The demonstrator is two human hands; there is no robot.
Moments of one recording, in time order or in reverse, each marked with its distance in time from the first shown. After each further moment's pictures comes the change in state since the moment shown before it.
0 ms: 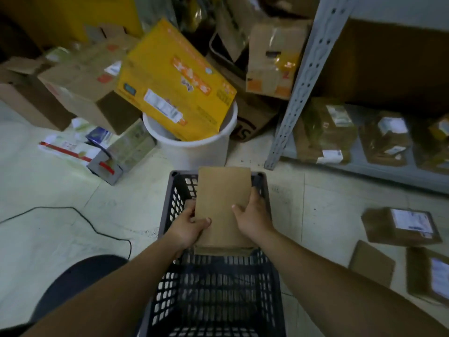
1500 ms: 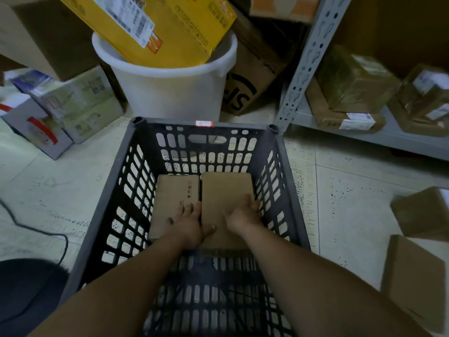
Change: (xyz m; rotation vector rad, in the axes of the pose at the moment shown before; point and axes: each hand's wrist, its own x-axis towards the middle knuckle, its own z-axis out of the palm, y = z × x) left_hand 0.215 -0.201 0.063 1.005 -0.029 0.116; right_hand 0.157 0.143 0.171 -0.218 -0.063 0.227
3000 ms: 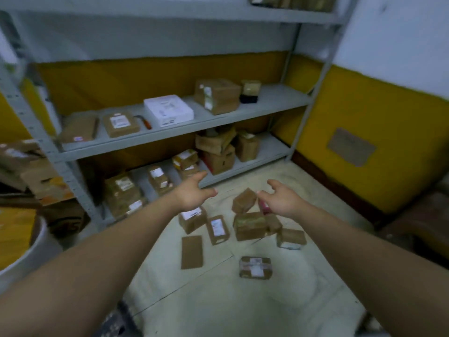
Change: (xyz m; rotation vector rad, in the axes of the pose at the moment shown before) left_hand -0.706 0.650 -0.255 -0.061 -0.171 0.807; right_hand -0.751 0.425 -0.605 0.498 0.564 0.208
